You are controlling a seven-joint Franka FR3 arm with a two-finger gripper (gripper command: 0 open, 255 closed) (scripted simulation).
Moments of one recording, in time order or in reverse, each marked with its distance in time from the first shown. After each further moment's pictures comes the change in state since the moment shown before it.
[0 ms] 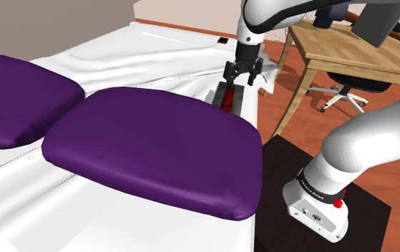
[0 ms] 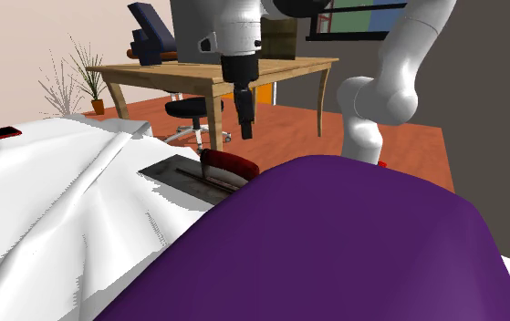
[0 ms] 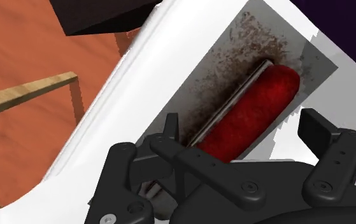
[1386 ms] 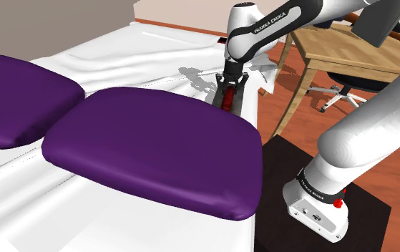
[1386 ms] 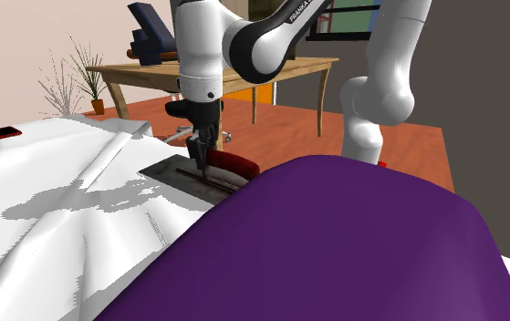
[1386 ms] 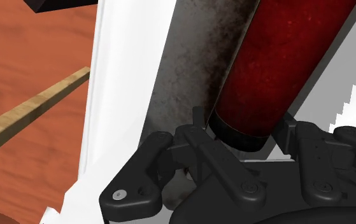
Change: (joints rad) arm -0.135 0.316 0.056 0.040 -0.176 0.363 0.383
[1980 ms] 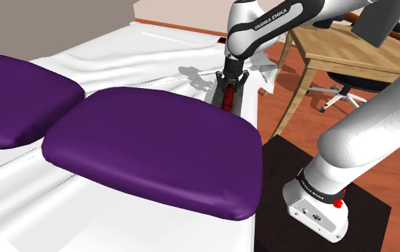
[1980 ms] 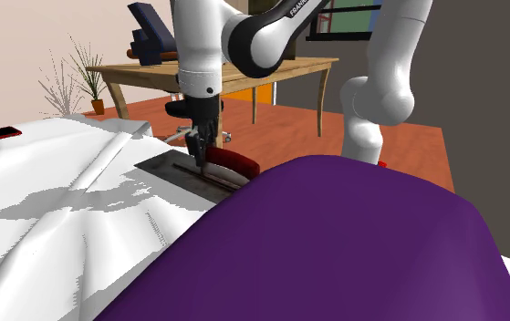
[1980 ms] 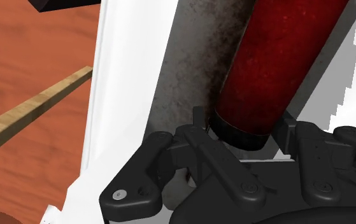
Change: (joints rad) arm 0.002 -0.012 -0.001 0.016 0.007 -0.029 -0.006
